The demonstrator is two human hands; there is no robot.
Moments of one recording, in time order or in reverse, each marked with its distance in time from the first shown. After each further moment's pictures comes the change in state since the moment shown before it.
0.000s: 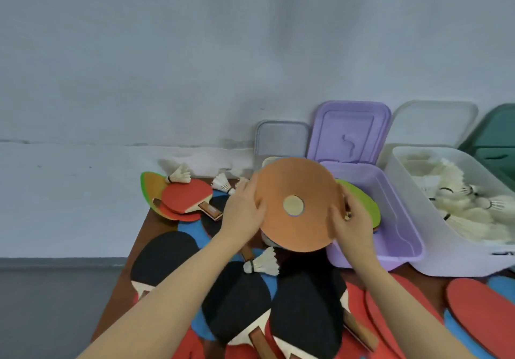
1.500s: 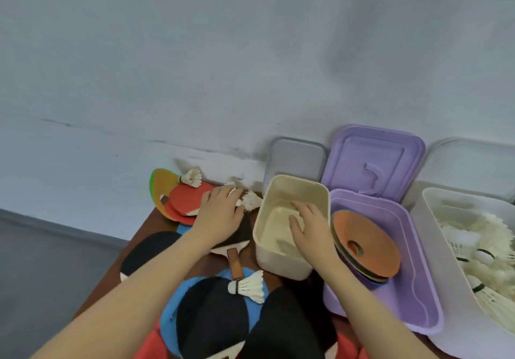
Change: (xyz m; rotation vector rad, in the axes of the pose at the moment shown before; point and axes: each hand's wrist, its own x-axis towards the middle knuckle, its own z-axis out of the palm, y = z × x) left_hand 0.030 -0.017 0.000 0.570 -0.042 -0.089; right_hand 0.068 0.031 0.046 -0.359 -0.426 -0.282
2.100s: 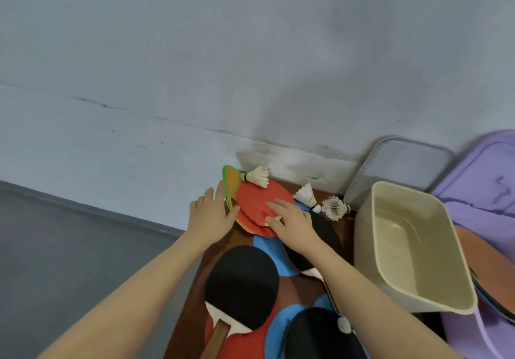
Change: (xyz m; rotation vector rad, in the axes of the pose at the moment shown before) left_hand 0.026 -0.270 0.026 -0.075 -0.193 -0.328; right_hand 0.104 -0.129 0.235 -0.141 -0.527 0.090
